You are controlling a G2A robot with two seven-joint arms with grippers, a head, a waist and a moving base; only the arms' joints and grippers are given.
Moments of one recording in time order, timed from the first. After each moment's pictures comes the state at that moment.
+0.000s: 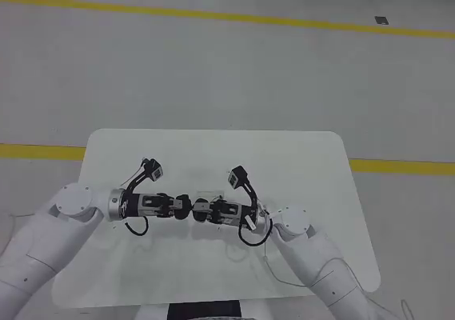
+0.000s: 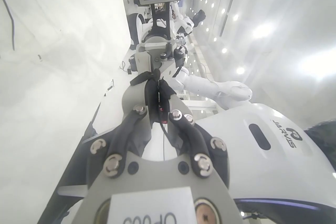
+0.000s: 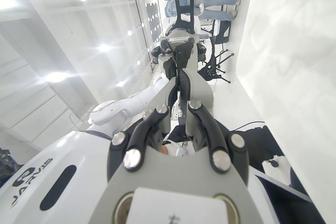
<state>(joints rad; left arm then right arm) 1.25 -0.97 -1.04 -1.43 -0.60 -0.28 -1.20 -1.32 -1.19 0.98 -1.46 0.47 -0.19 0.96</state>
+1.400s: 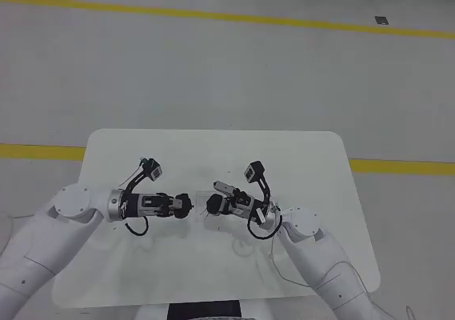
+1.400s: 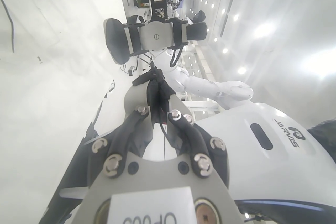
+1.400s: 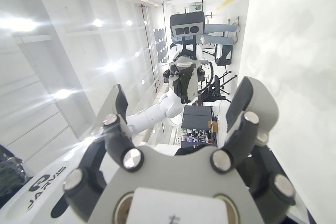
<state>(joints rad) 1.26 -0.96 -1.05 -1.44 -0.61 -0.31 -1.15 -1.37 -1.17 1.05 -1.47 0.51 -0.22 0.86</state>
